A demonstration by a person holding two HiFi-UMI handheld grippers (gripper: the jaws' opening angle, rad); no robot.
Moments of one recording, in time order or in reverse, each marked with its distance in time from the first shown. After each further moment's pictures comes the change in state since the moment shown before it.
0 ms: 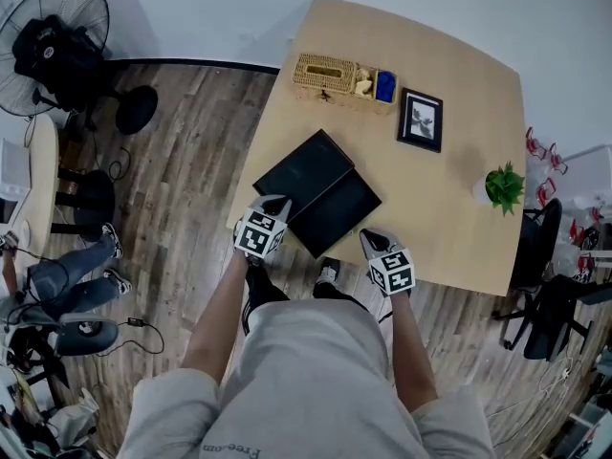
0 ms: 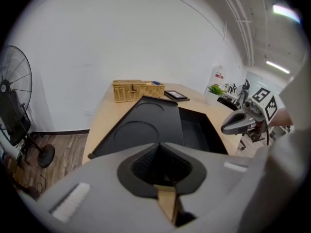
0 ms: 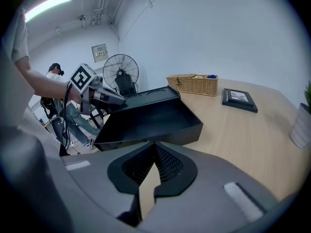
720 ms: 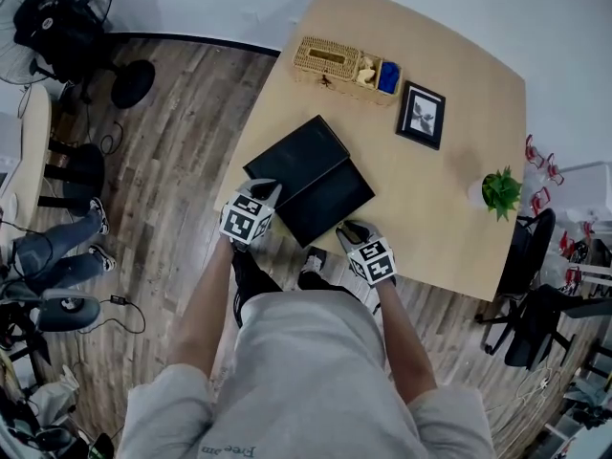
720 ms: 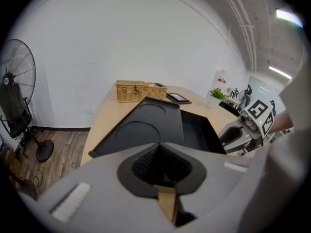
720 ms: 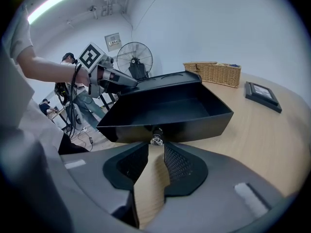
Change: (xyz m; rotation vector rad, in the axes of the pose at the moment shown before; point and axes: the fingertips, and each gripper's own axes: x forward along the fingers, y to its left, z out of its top) left arm -0.002 0.003 0.002 -0.044 -0.020 0.007; right arm 0.033 0.022 -0.028 -0.111 0.120 0.141
